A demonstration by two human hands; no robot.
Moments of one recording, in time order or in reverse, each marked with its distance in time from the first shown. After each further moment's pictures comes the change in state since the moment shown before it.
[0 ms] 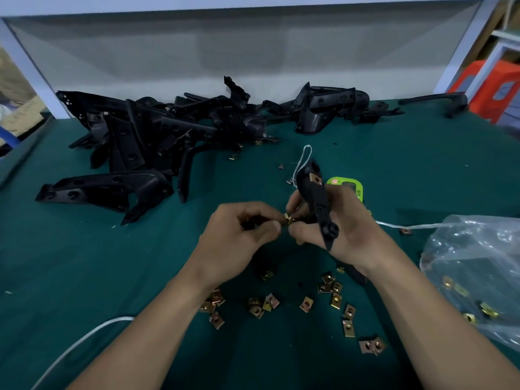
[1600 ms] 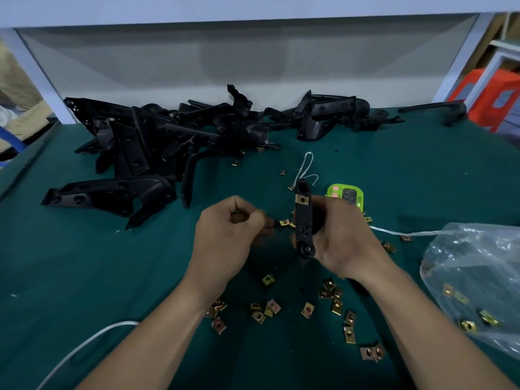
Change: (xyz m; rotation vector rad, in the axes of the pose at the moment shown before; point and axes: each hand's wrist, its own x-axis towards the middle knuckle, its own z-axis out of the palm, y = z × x) left_hand 0.002 0.001 0.008 -0.236 0.327 -0.147; right_hand 0.000 0.020 0.006 -0.584 0.060 -0.246
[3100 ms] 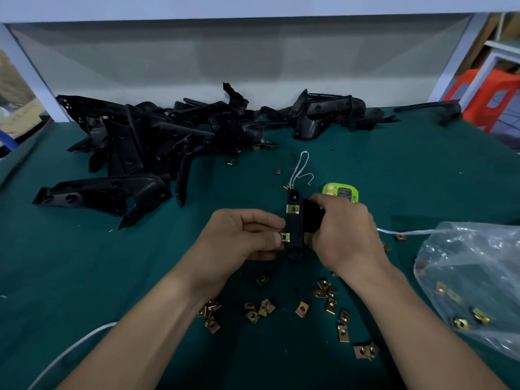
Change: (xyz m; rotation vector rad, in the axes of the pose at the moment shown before) left_hand -0.007 0.019 -0.004 -0.168 -0.363 -0.246; right_hand -0.004 -0.004 -0.007 -0.433 0.137 0.389
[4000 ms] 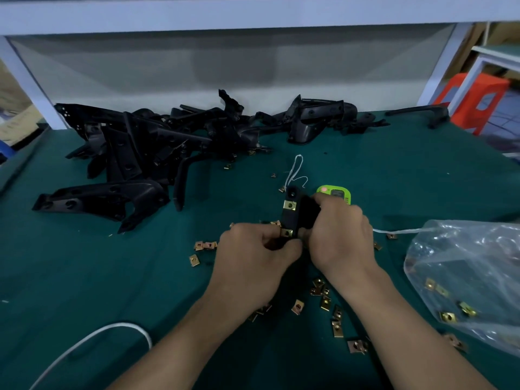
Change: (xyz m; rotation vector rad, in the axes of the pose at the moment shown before) left_hand -0.013 -0.012 0.037 0.575 0.237 0.274; right_hand -0.004 -0.008 0.003 -0.129 0.144 0.071
